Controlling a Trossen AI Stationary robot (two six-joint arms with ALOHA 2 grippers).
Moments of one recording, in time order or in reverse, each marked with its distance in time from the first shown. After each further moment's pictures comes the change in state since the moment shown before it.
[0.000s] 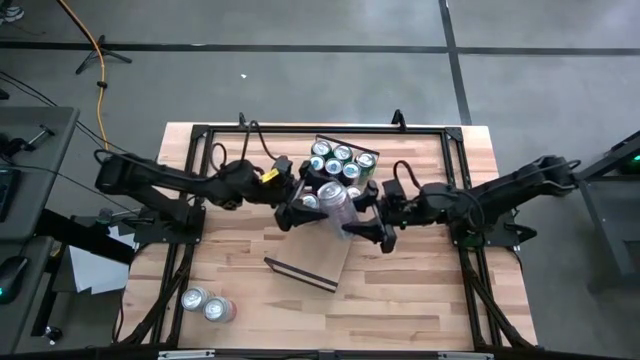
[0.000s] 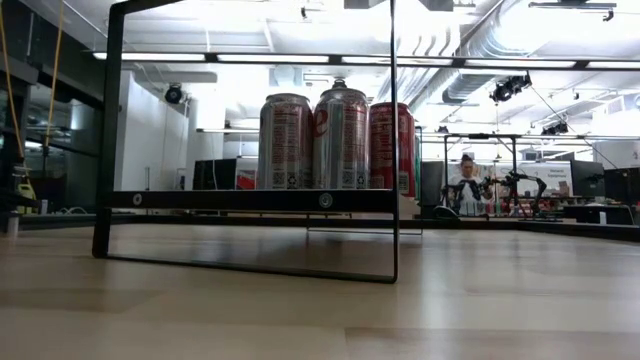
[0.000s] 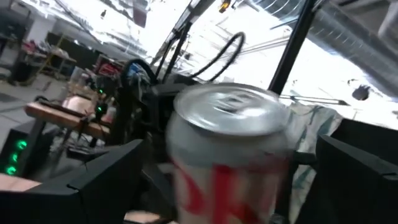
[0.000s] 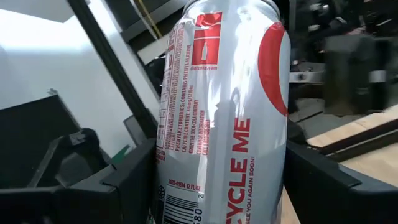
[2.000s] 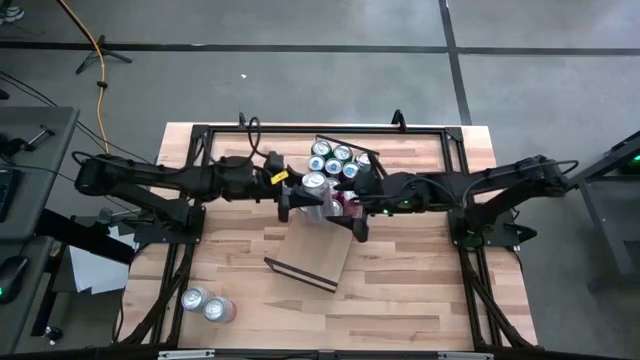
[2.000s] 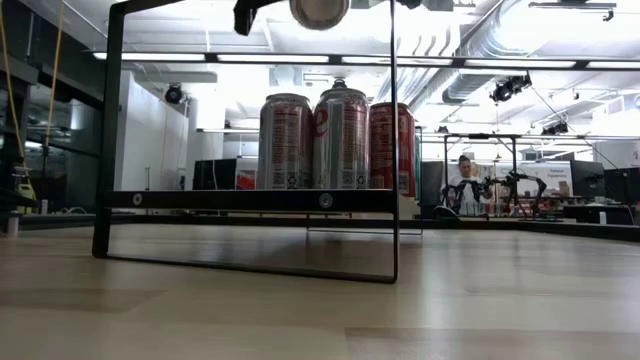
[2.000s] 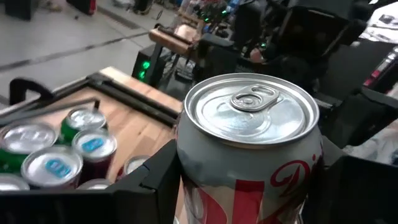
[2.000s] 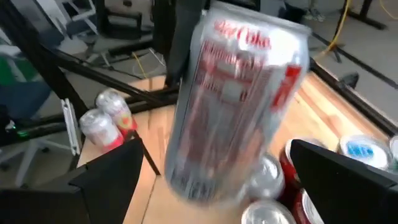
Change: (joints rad) left arm 0.005 -0.208 0.031 -0.714 -0.278 0.020; right arm -0.074 0.120 0.400 -0.835 0.102 -0.159
